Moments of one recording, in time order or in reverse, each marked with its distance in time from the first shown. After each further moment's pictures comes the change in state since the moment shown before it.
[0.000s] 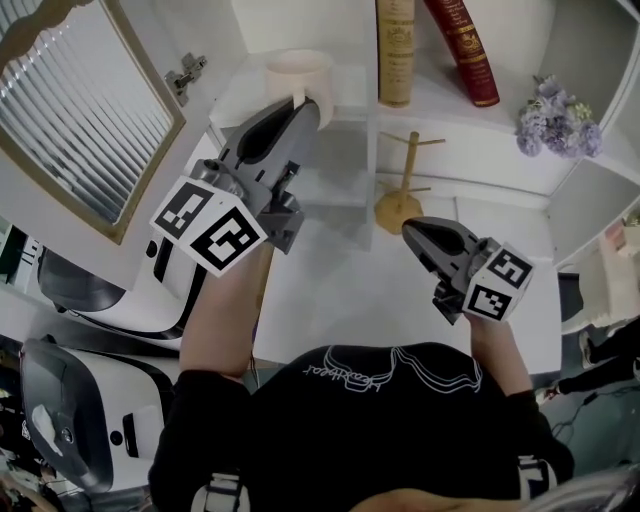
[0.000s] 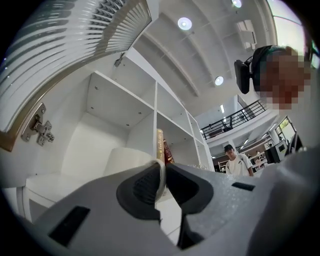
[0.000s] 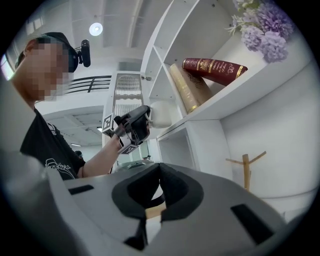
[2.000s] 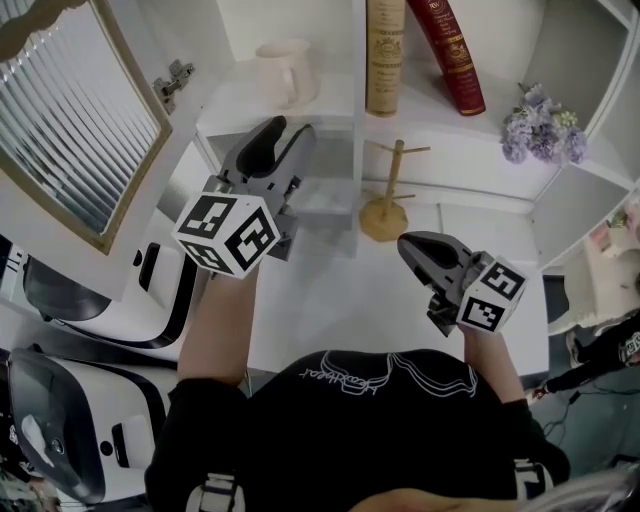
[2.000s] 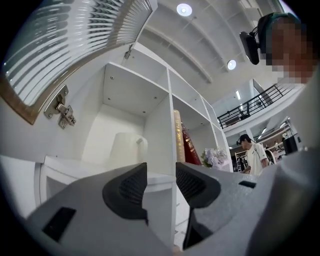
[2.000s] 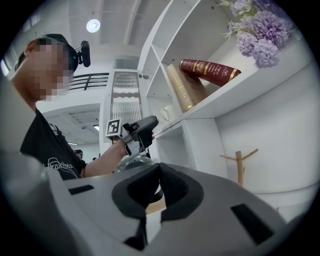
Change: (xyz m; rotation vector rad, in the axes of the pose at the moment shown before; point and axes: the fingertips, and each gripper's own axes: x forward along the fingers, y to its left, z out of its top) left arm 0.002 0.037 -0.052 0.027 0.097 0.200; right arm -0.016 -0.004 -0.006 0.009 0.026 -0.041
